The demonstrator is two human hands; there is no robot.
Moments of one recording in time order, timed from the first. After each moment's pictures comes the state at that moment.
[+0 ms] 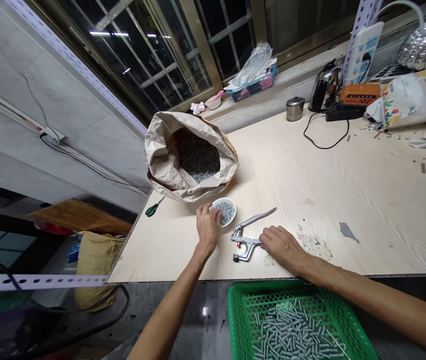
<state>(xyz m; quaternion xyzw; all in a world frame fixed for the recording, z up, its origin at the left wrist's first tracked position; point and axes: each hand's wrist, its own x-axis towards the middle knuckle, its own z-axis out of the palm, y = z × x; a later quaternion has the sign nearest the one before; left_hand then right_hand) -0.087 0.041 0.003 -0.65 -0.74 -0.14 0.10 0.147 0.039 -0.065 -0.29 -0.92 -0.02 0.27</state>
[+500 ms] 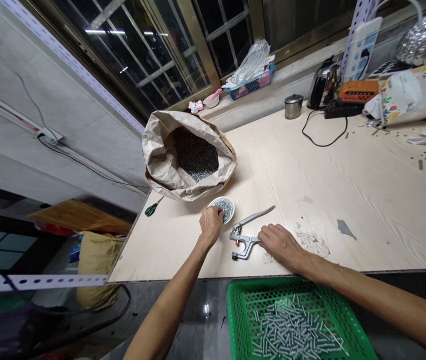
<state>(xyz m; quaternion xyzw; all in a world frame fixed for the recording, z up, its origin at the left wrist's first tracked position) -0.070 0.058 0.017 -0.59 -0.81 -0.03 -0.02 0.147 0.039 -0.065 -0.29 -0.91 -0.03 0.28</state>
